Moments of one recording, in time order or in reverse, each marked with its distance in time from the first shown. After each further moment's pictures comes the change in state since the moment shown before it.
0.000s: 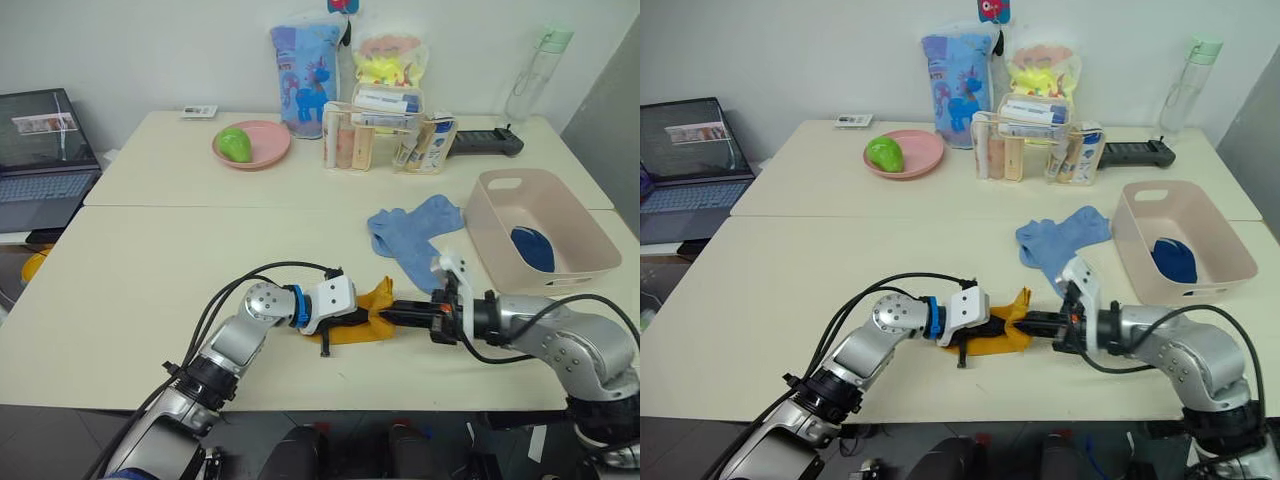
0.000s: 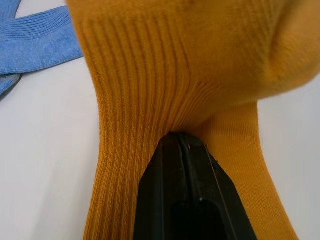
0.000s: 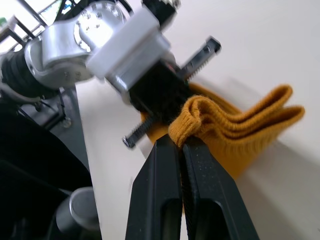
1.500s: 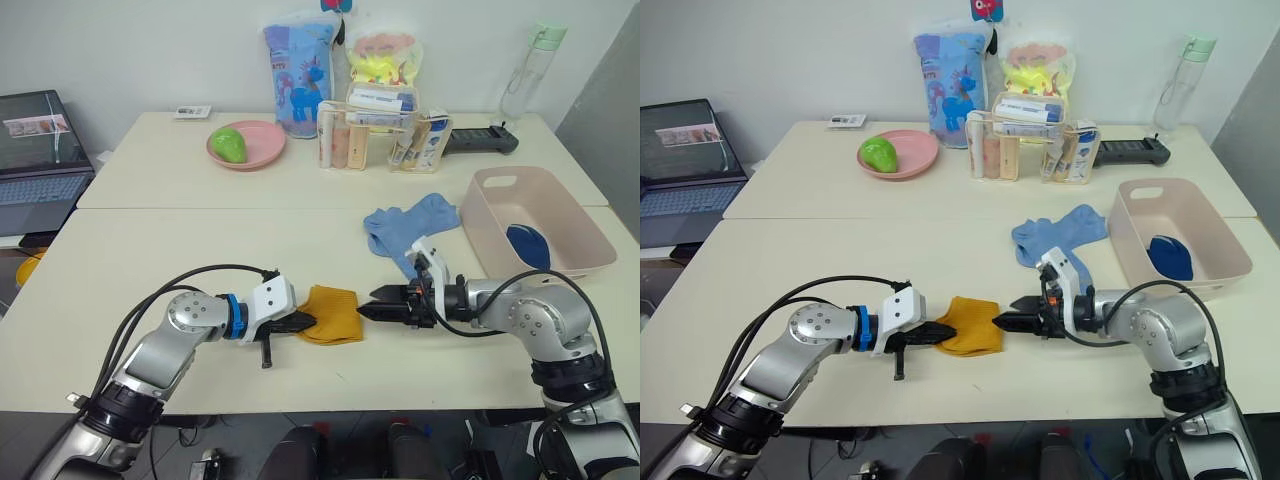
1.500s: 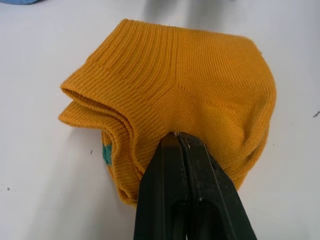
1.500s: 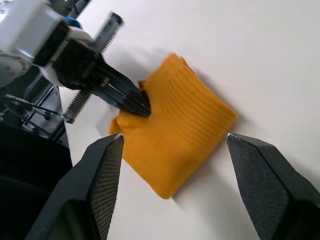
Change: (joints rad) left arm 0.203 0.297 0.176 -0.236 -0.172 0.170 -0.024; right arm -0.120 0.081 0.073 0.246 -0.019 0.120 -0.091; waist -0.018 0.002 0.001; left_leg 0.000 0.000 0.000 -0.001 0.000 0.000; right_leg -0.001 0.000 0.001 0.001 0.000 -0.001
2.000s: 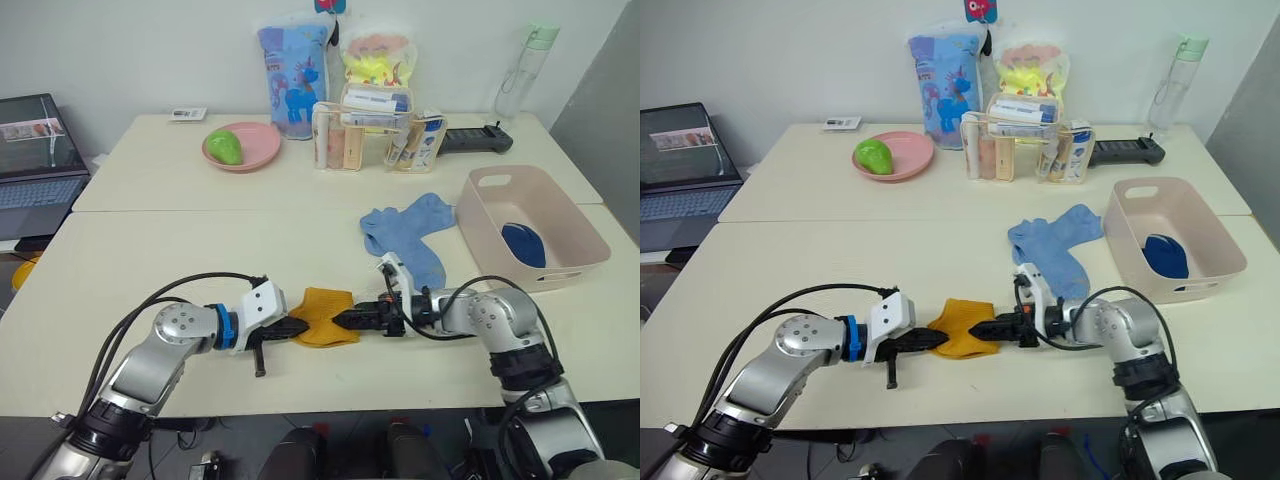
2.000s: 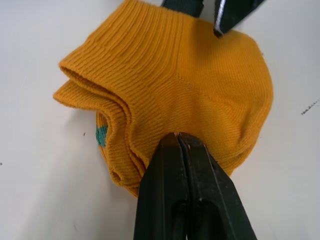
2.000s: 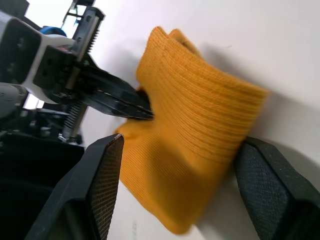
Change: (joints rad) left arm 0.079 0.006 0.057 -0.064 -0.017 0.045 0.016; right arm -0.063 0.201 0.021 0.200 -0.012 0.054 -0.016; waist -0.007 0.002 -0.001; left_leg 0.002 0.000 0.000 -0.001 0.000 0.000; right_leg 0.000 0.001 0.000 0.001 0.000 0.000
